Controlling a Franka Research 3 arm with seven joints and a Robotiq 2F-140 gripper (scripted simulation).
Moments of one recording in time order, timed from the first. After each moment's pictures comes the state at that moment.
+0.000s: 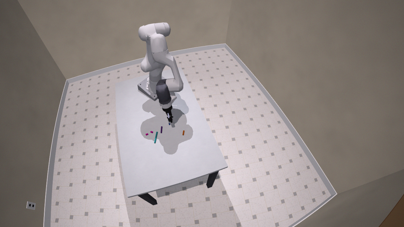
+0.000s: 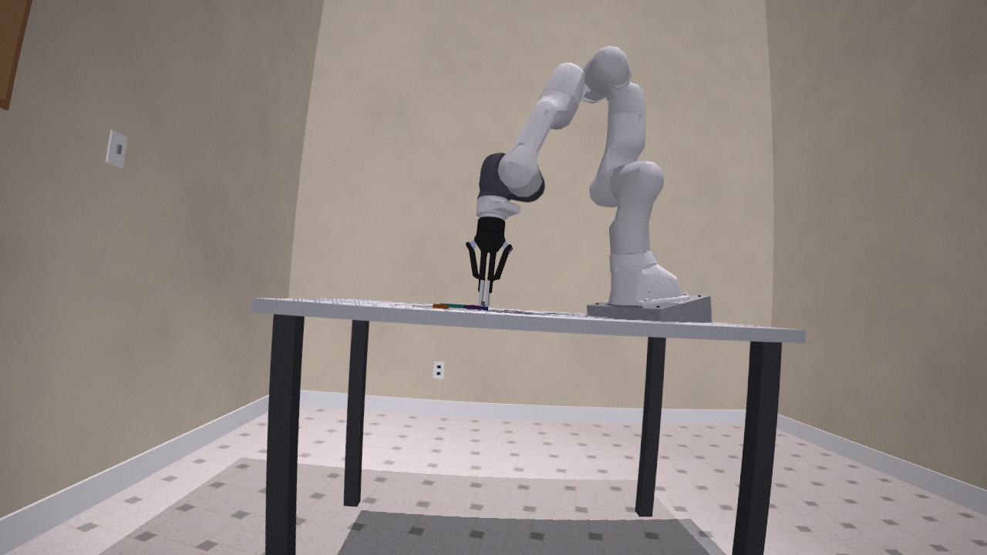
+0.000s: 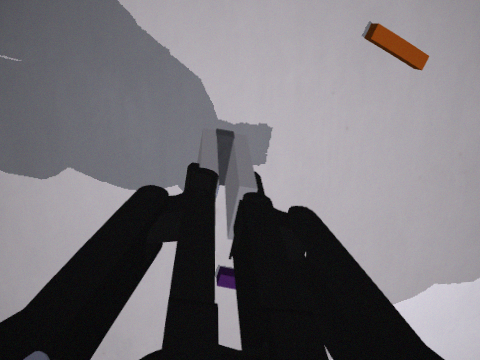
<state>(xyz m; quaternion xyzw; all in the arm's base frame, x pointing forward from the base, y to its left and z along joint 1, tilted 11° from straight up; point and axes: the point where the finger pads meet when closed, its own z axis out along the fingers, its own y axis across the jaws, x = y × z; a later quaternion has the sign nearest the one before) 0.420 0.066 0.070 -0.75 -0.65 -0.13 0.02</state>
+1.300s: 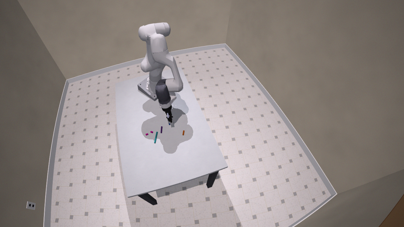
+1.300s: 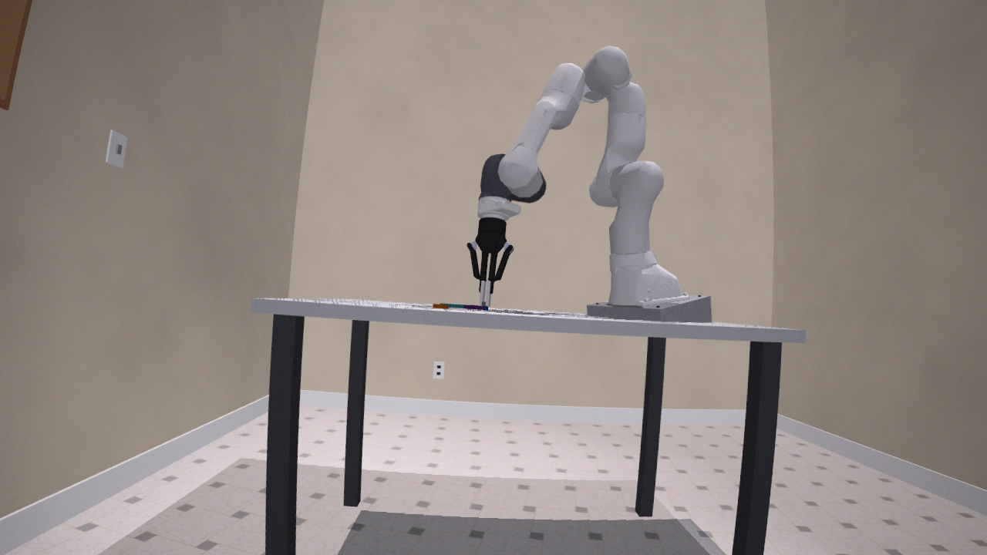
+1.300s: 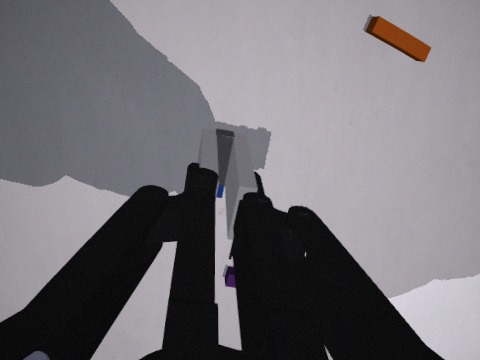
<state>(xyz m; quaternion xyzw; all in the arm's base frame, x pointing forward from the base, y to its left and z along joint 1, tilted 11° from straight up) 0.418 0.065 0.069 -0.76 -0.63 -0.14 0.02</state>
